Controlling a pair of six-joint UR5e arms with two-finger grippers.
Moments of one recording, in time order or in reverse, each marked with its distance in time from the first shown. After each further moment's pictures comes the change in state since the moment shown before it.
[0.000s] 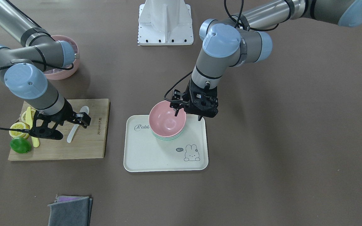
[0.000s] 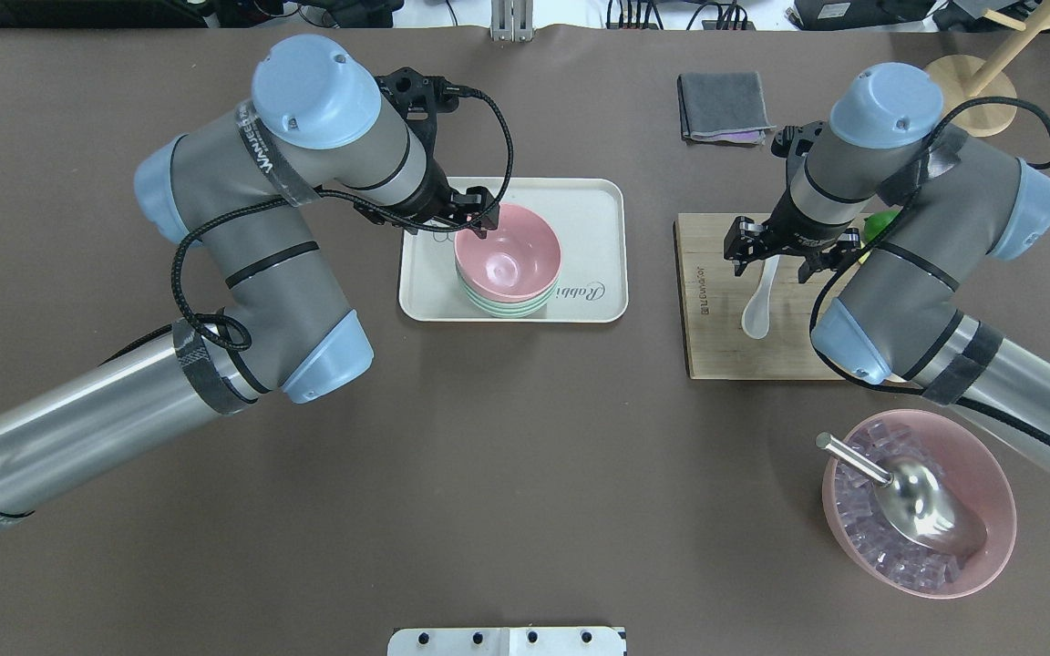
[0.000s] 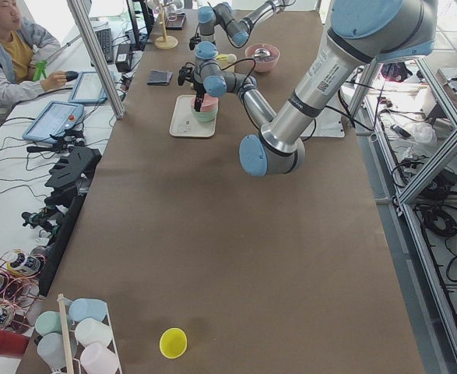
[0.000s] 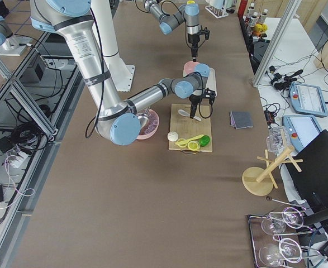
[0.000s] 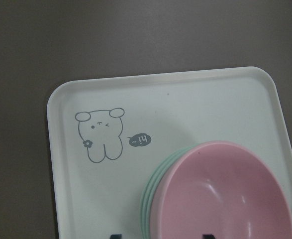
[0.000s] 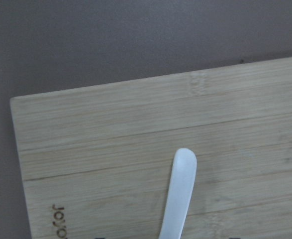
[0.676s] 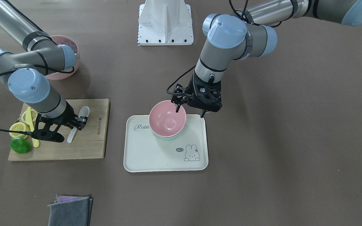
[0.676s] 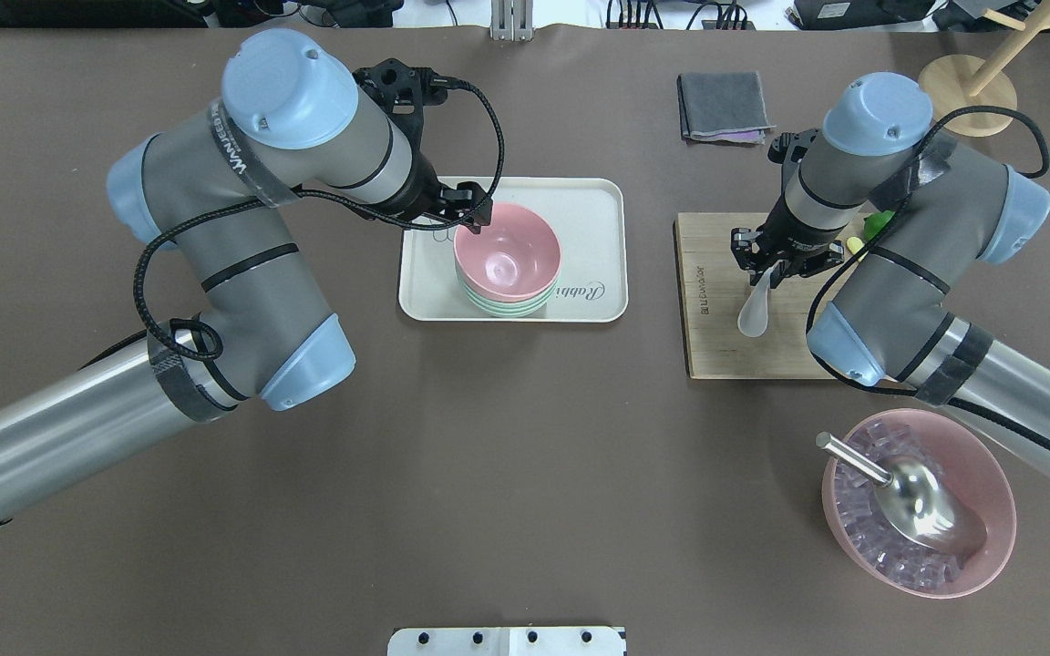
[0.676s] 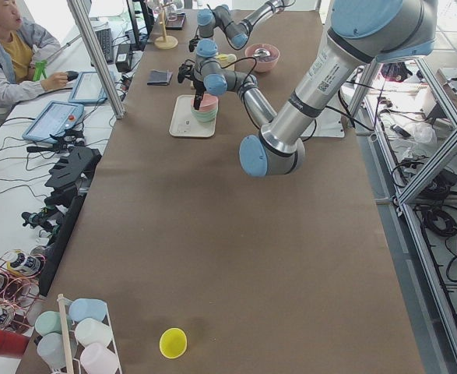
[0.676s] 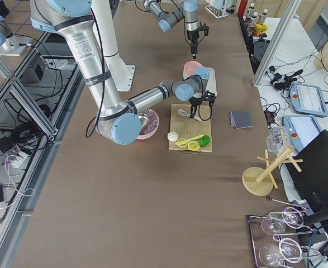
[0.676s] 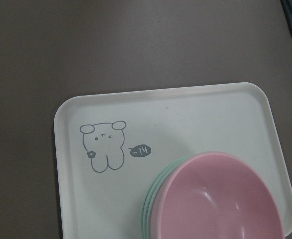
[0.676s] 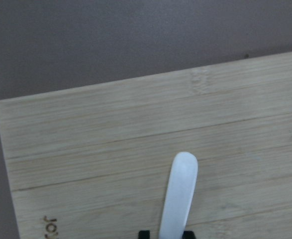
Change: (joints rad) left arm -0.005 0.035 -0.073 0.004 0.007 -0.002; right arm -0.009 0.003 -0.028 0.029 0.003 0.030
